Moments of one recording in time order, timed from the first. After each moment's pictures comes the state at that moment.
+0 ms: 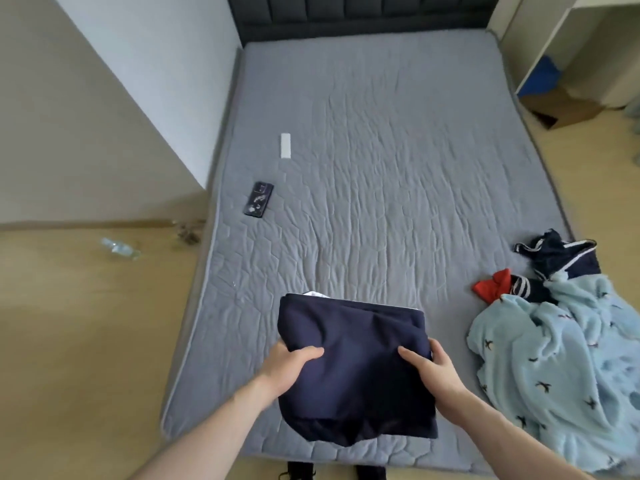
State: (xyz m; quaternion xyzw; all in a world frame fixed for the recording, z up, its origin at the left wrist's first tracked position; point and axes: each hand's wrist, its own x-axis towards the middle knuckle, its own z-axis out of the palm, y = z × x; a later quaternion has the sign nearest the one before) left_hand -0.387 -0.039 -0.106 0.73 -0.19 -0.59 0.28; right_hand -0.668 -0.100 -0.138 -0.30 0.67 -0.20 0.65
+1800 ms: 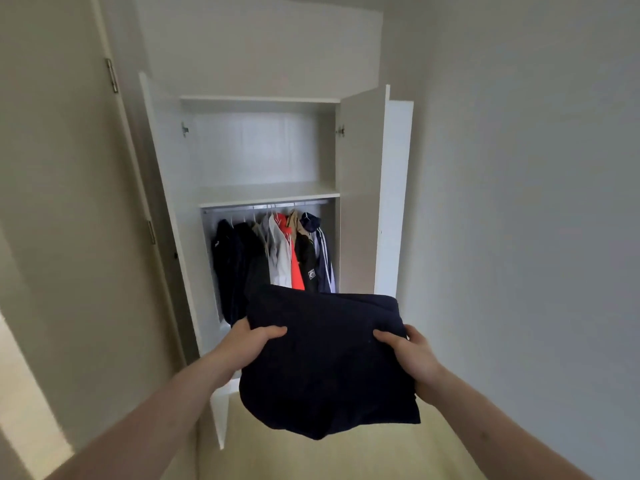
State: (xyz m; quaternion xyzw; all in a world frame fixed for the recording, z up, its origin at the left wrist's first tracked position) left_hand 0.367 0.541 0.354 0.77 0.05 -0.06 0.63; right_hand 0.360 0.234 0.319 -0.67 0.10 0.02 0.74
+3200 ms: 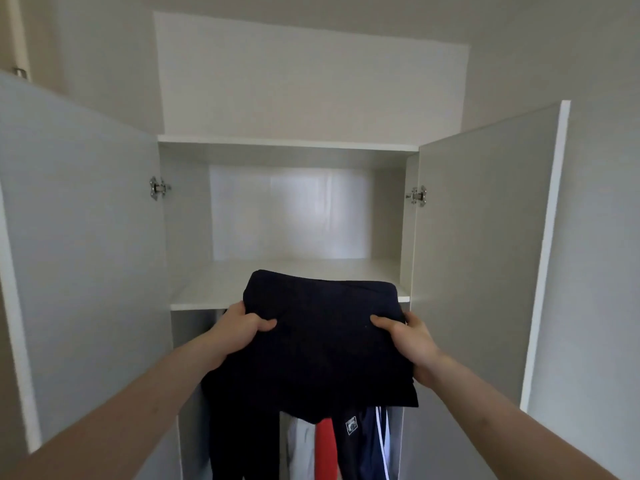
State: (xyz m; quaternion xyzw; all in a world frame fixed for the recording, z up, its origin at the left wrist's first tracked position) left_hand 1.033 0.637 0.473 0.79 0.07 0.08 0.61; right_hand 1.089 0.334 0.444 -0.69 -0.02 -0.02 0.72
